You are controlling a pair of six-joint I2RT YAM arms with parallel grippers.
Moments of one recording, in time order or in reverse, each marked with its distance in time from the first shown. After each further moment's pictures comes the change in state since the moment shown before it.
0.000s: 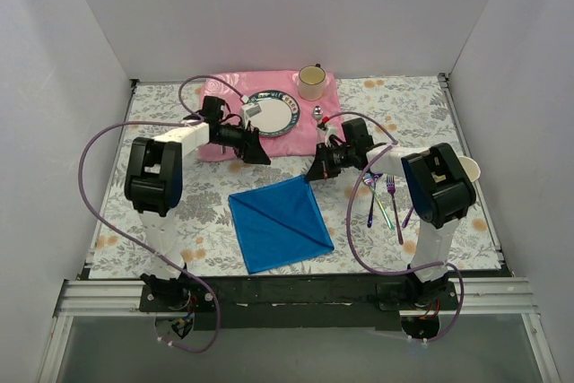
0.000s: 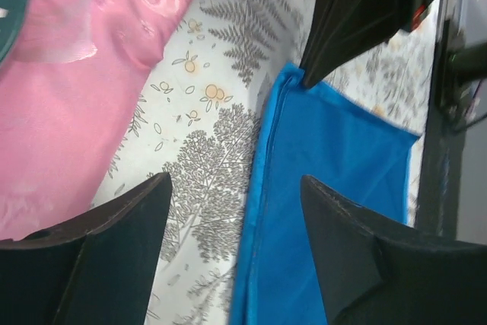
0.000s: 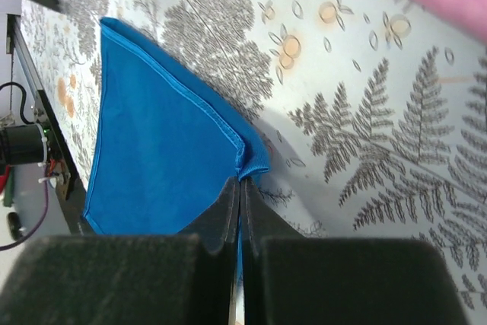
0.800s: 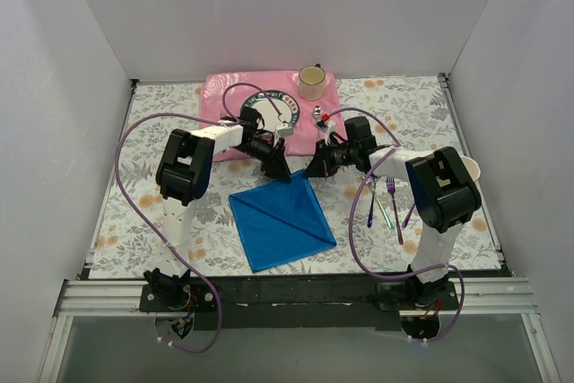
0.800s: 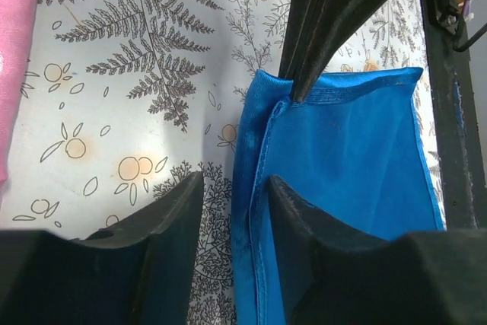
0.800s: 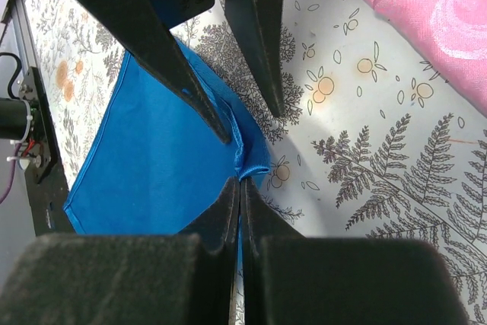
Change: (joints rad) left arm -0.195 0.276 0.229 -0.269 0.083 0.387; right arm 0.000 -0.057 -0.050 0.141 -0.061 -0.119
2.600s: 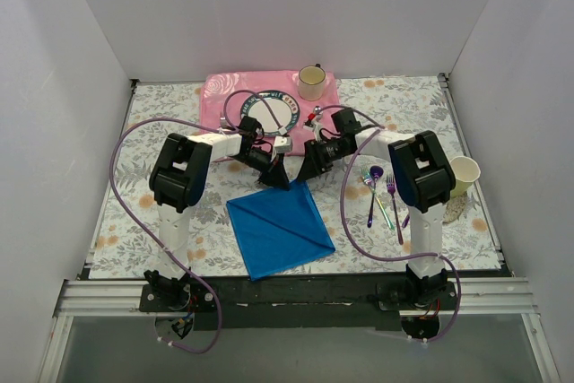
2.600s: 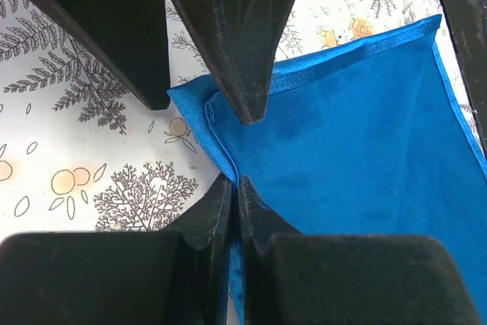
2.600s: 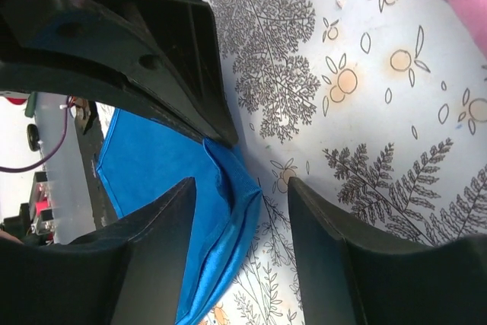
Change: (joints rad) left arm -0.023 -0.107 -0.176 0.047 0.008 0.256; right arm 0.000 0.236 0.327 -0.456 -0.165 -0.178
